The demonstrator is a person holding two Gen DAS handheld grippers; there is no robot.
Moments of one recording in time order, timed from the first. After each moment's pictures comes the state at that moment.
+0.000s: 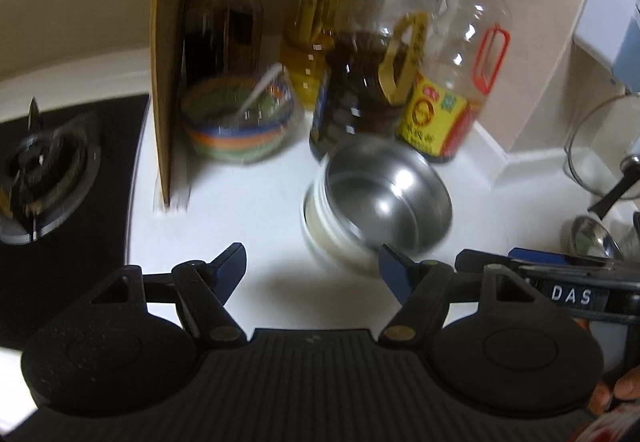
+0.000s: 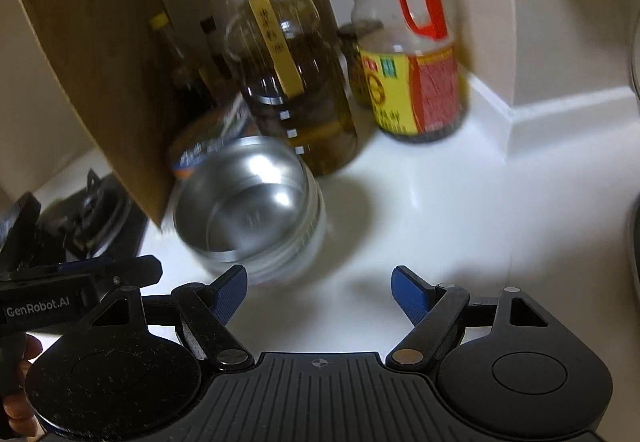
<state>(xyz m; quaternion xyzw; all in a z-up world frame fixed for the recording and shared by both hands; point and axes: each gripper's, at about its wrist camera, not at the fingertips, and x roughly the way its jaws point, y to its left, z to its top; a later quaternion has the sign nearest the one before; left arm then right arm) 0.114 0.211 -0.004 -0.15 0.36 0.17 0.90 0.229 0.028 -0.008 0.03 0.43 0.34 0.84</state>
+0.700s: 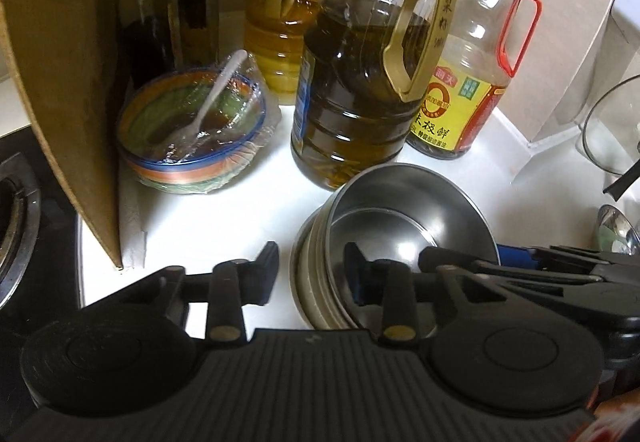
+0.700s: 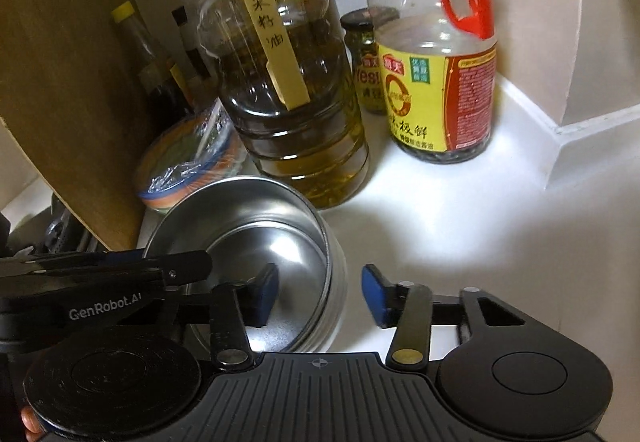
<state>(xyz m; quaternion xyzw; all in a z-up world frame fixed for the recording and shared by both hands) 0.202 0.242 -0.037 -0.13 0.42 0.12 0.89 0.278 0.091 -0.034 0.02 0.45 0.30 0.84</state>
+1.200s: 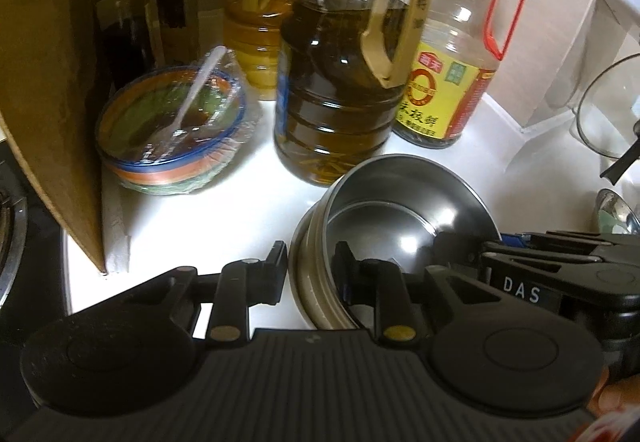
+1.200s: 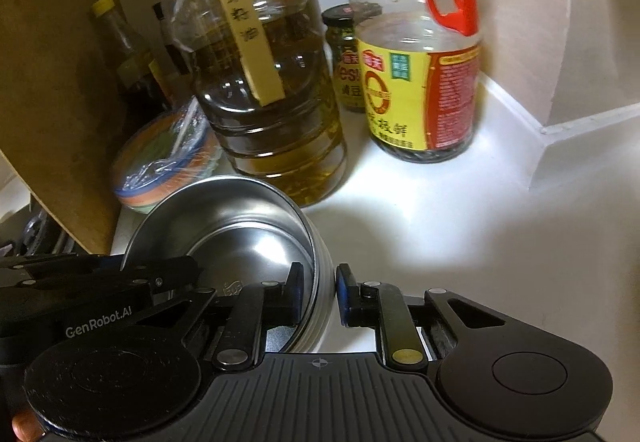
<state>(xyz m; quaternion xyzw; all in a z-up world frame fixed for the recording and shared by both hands) 0.208 0.229 -0.045 -0.11 0.42 0.10 0.89 0.285 0.086 -0.039 0.00 0.45 0.28 0.85</state>
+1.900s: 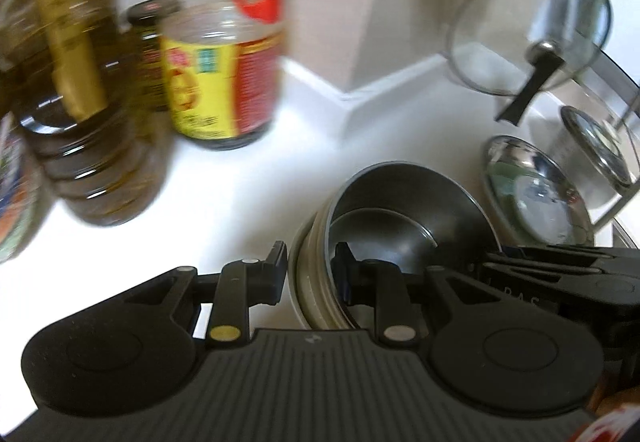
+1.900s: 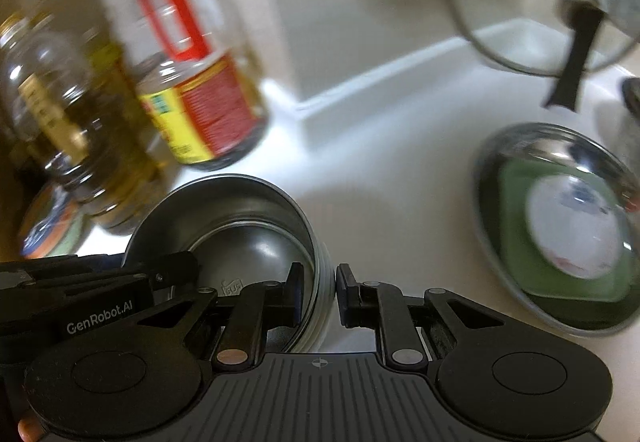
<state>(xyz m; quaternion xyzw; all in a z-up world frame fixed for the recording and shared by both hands) 0.271 0.093 -0.049 -0.05 0.43 -0.06 0.90 0.281 -0.059 -0.035 0.08 0.46 0.11 0.88</state>
